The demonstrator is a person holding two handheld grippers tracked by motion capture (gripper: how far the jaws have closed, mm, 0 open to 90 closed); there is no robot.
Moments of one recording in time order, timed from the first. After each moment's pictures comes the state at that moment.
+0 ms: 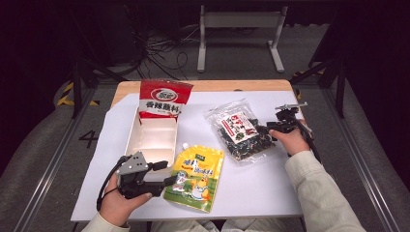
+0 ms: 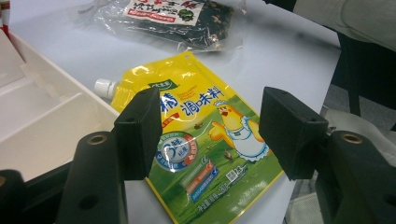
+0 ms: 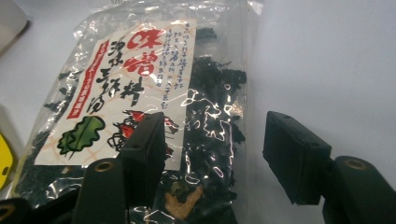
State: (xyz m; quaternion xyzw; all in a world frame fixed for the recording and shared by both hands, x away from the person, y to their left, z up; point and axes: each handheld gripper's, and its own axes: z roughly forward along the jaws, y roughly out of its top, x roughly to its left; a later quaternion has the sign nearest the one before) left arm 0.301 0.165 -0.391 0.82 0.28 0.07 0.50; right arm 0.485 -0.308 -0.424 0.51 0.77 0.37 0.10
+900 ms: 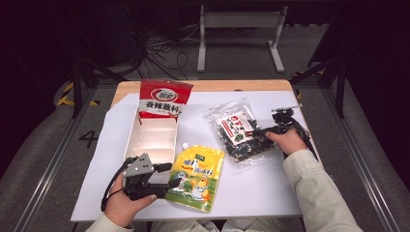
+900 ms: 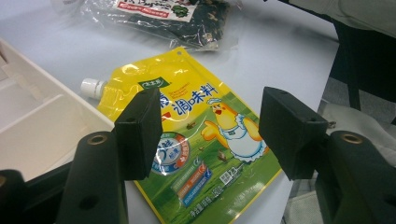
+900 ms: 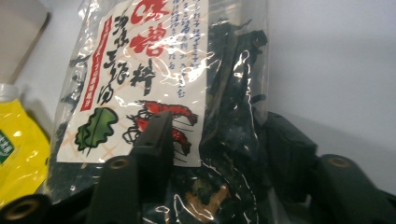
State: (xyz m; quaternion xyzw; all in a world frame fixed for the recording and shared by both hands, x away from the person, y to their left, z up) left arm 0.300 0.156 -0.394 0.83 0.27 0.07 0.49; right arm 0.488 -0.300 -0.435 0.54 0.76 0.36 0.00
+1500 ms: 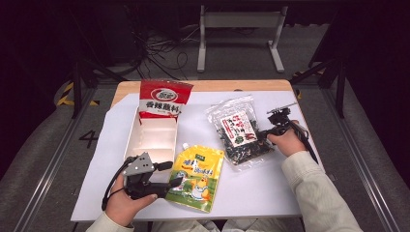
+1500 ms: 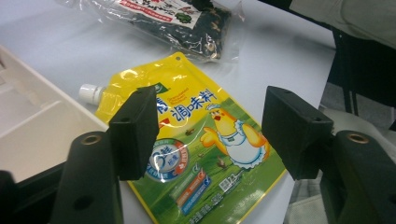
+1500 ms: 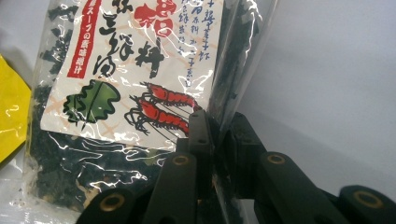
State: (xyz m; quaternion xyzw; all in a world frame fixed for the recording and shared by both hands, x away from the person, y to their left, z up) left arm 0.303 0.154 -0.397 0.82 0.27 0.07 0.51; right arm 0.476 -0.287 -0.416 0.49 0.82 0.30 0.05
